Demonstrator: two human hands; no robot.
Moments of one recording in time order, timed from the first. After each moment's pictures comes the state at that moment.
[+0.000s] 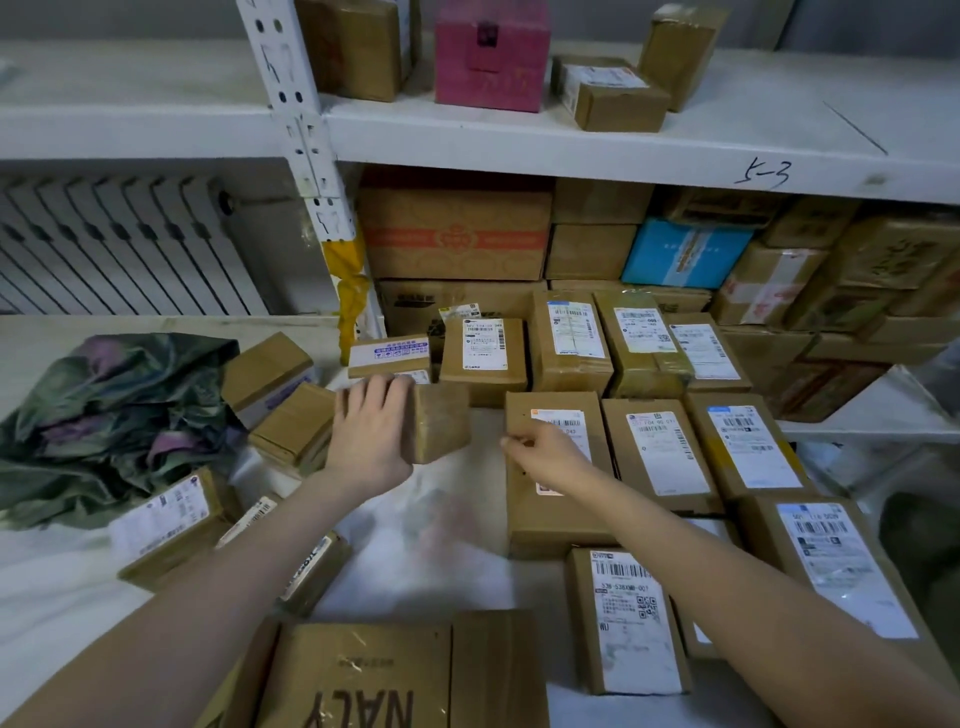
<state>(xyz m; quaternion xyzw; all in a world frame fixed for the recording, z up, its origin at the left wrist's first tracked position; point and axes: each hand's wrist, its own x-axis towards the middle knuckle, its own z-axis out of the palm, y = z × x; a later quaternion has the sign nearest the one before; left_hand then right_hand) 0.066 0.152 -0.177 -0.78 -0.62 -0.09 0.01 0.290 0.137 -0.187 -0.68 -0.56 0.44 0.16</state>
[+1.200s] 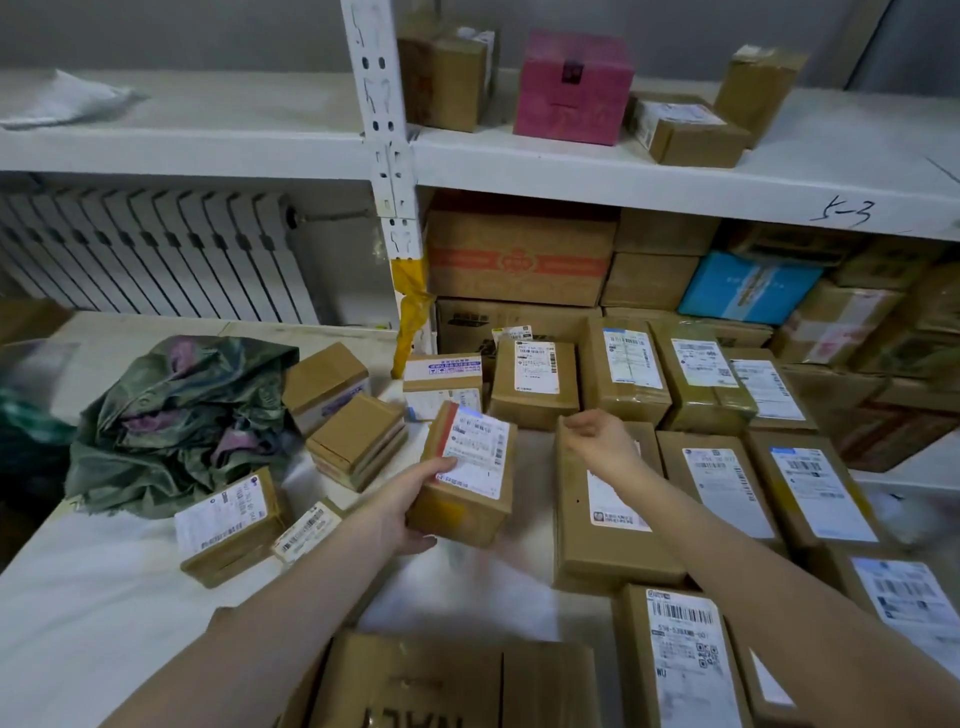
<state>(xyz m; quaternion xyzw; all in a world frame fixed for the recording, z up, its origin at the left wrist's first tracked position) 0.025 0.100 -0.175 -0.11 -0.65 -0.31 -0.68 0.261 0.148 -0.170 -0.69 -0.52 0.41 0.29</state>
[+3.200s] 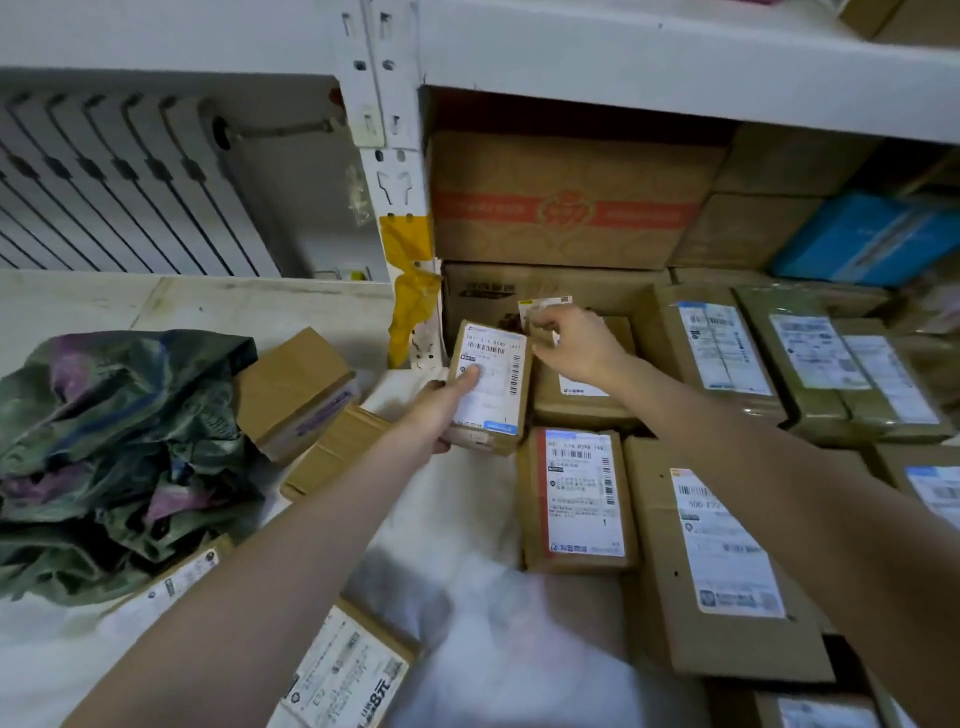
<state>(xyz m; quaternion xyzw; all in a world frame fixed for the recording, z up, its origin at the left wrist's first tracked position) 0.006 0.312 -0.239 -0.32 -0.66 -0.27 -0.62 0.189 0.372 -0.205 -0.65 -0.71 0.25 0.13</state>
